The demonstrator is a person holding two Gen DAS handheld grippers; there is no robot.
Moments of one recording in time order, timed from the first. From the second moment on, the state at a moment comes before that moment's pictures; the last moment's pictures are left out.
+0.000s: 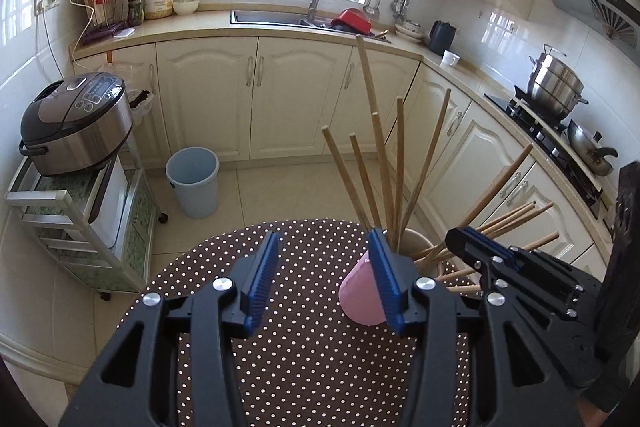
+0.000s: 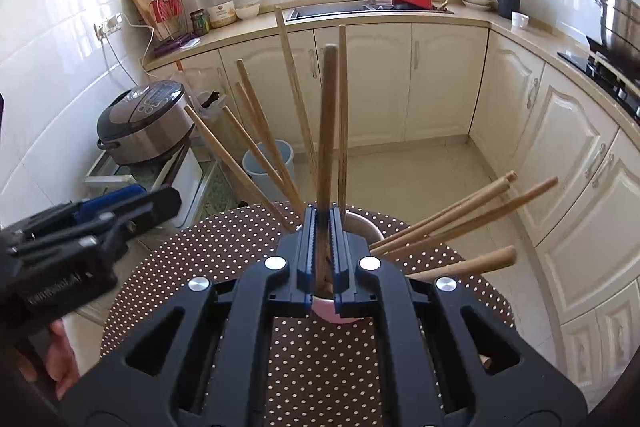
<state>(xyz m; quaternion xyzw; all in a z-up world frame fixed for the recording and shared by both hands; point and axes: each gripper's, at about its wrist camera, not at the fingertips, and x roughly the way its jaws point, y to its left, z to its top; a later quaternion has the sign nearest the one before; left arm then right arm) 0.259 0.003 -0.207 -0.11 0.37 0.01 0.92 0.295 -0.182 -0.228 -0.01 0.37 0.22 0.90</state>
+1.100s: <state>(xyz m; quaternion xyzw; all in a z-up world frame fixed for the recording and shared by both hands) 0.204 -0.022 -0.186 -0.07 0.37 0.00 0.93 0.231 -0.210 -0.189 0.04 0.35 0.20 0.91</state>
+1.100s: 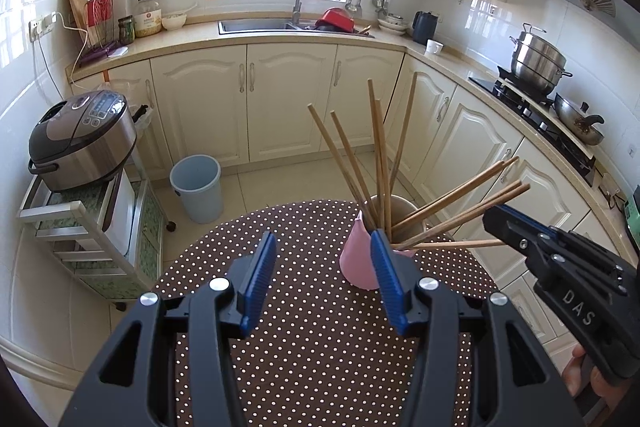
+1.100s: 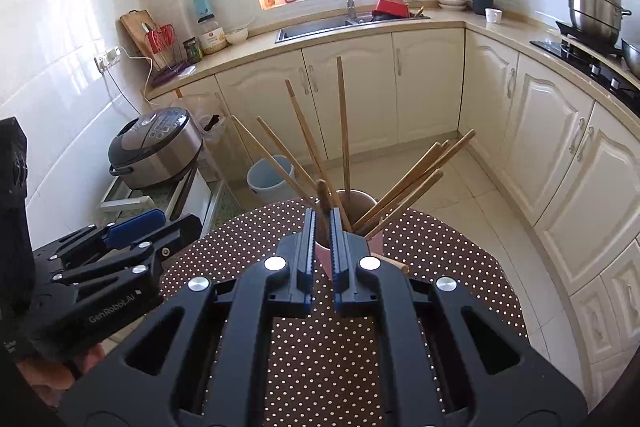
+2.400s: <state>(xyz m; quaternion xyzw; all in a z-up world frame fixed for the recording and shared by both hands) 0.023 -0.052 -0.087 -0.03 0.23 0.01 0.97 0.036 -0.244 -0.088 0.01 0.25 0.14 0.96</state>
